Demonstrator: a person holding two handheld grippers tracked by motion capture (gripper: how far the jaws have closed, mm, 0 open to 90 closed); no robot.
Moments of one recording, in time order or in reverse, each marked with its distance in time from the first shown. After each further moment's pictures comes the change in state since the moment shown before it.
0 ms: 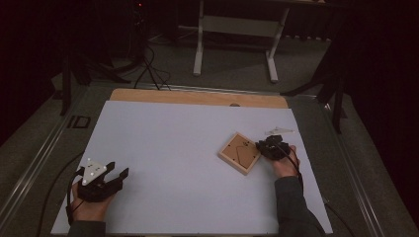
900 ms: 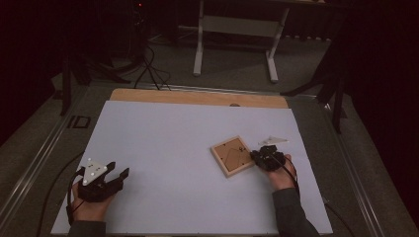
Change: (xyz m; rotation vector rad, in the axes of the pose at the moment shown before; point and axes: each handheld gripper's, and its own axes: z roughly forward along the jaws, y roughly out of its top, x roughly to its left) left arm -0.001 0.001 0.000 0.000 -0.001 0.006; right arm 0.040 -0.013 -0.018 0.026 0.056 -0.027
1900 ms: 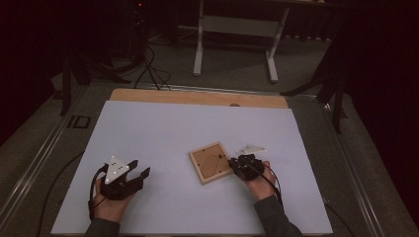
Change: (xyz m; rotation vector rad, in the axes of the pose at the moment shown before) left arm -0.047 0.018 0.021 -0.038 -0.139 0.048; right arm 0.070 0.006 0.009 -0.027 0.073 -0.052
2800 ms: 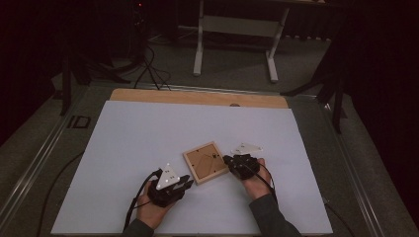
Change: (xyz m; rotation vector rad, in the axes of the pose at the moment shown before) left arm -0.095 0.007 0.061 0.089 -0.310 0.169; right arm 0.010 0.010 0.001 -0.067 0.032 -0.074
